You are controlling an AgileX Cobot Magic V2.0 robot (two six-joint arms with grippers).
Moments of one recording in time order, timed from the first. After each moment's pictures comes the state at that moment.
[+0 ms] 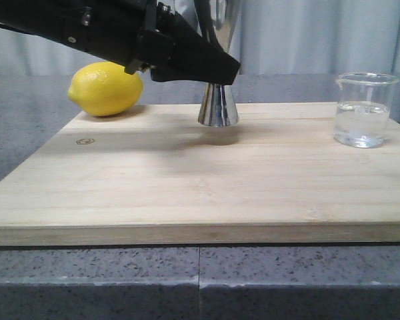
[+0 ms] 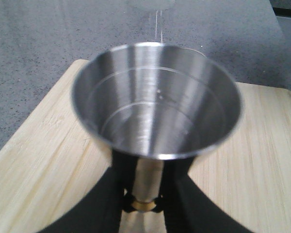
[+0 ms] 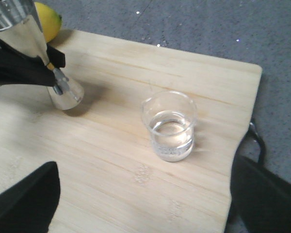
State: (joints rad) left arm -0.49 1.72 -1.10 -1.57 0.87 2.00; right arm 0.04 0.76 -0.66 0.64 0.65 -0.65
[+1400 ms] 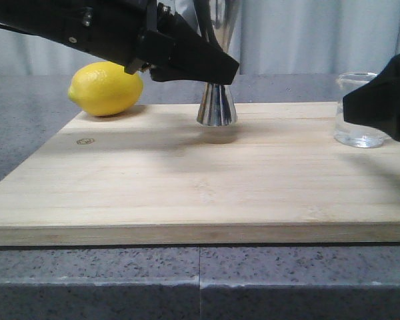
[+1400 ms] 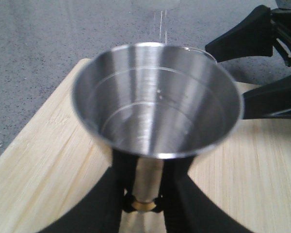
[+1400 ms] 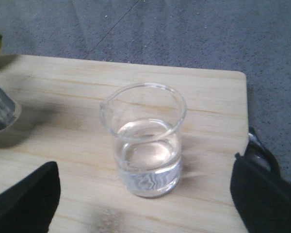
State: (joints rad) left arm -0.49 1.72 -1.10 -1.57 0.86 2.00; right arm 0.56 1.01 -0.27 0.74 -0.48 -0.53
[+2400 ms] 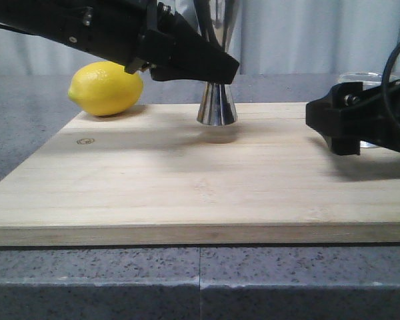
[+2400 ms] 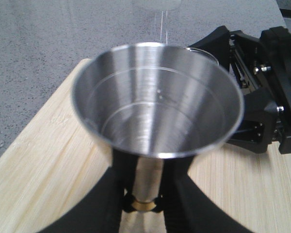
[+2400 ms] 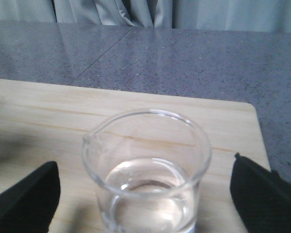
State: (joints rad) left arm -0.49 1.72 -1.10 -1.58 0.86 2.00; right arm 0.56 1.42 -0.27 0.48 -0.96 -0.24
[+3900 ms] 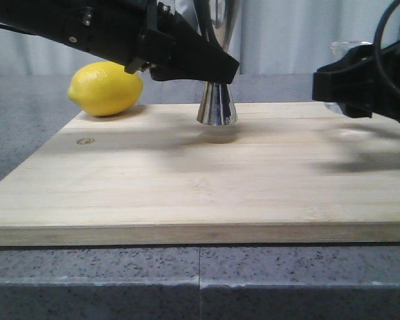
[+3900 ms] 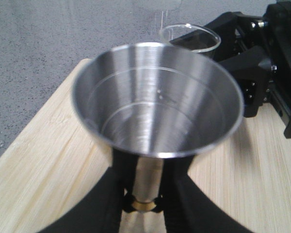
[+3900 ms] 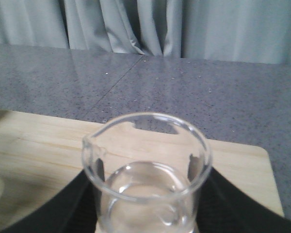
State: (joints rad) left arm -0.49 1.72 -1.10 -1.58 0.86 2.00; right arm 0.56 1.37 -0.35 0.46 -0.90 -0.29
